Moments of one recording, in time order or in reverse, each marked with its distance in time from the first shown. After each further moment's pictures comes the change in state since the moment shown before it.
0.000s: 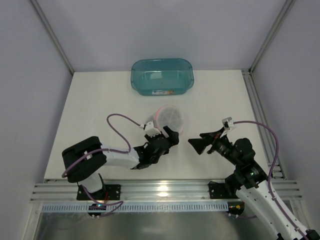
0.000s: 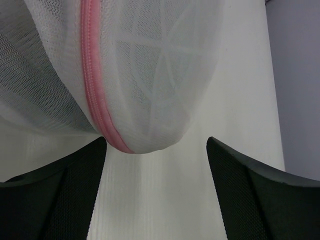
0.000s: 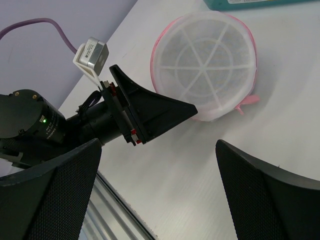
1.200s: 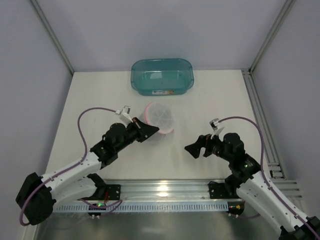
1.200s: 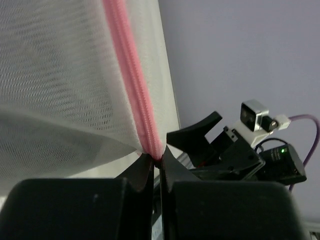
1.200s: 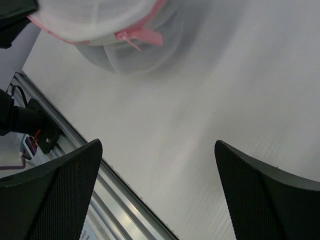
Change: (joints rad) left arm 0.390 -0.670 -0.145 -0.220 0.722 -0.008; right arm 0.029 0.170 0.012 -0.127 -0.020 -0.084
